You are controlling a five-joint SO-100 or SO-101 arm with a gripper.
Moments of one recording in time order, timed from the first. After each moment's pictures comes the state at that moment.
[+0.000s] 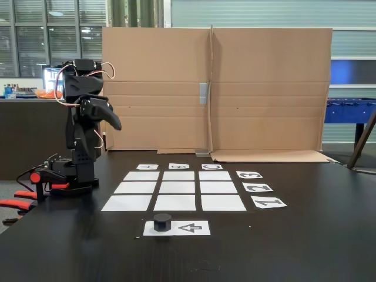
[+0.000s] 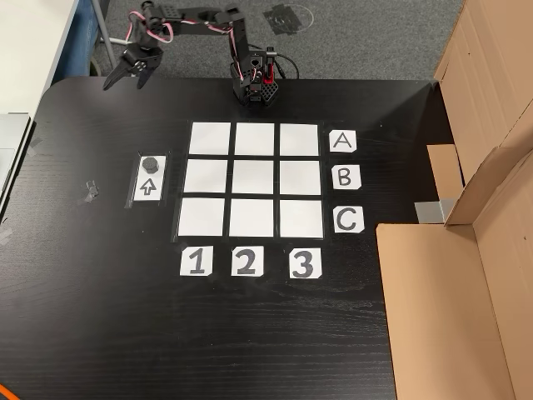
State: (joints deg) arm 61.6 82.7 63.0 85.6 -26.6
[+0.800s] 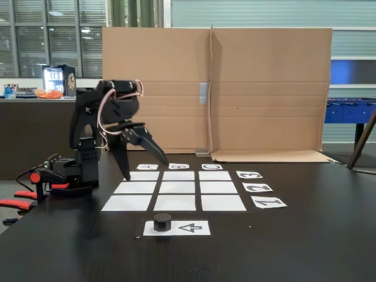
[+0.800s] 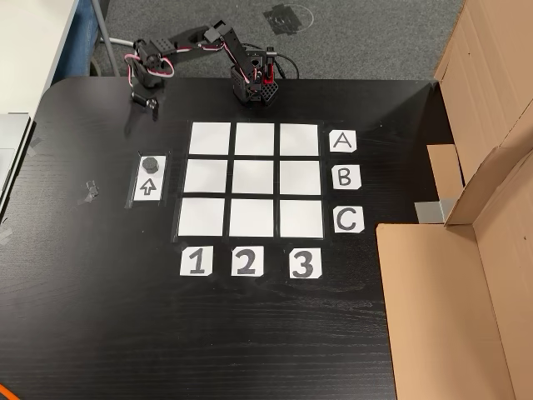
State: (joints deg) arm 47.2 68.2 59.0 90.0 -26.2
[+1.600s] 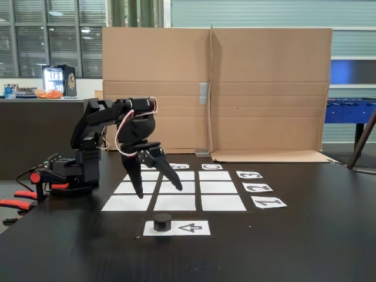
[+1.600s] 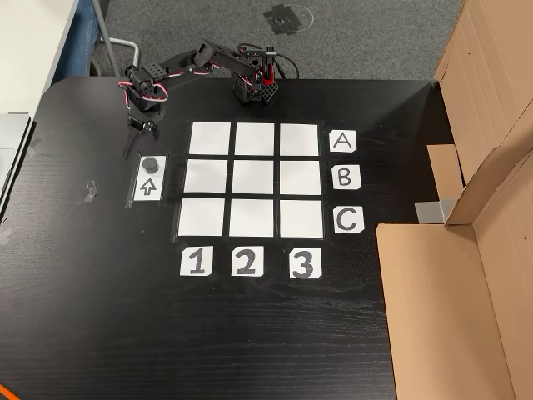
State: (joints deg) arm 44.9 44.3 32.4 97.9 -21.1
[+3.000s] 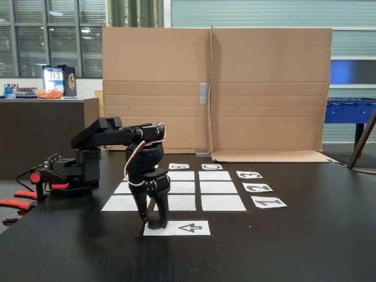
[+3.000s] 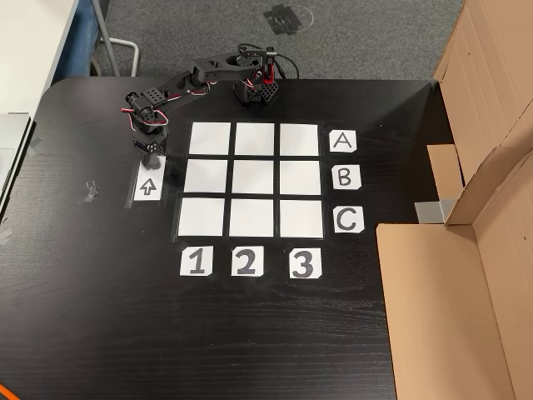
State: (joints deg) arm 43.1 23.9 16.6 98.0 -18.9
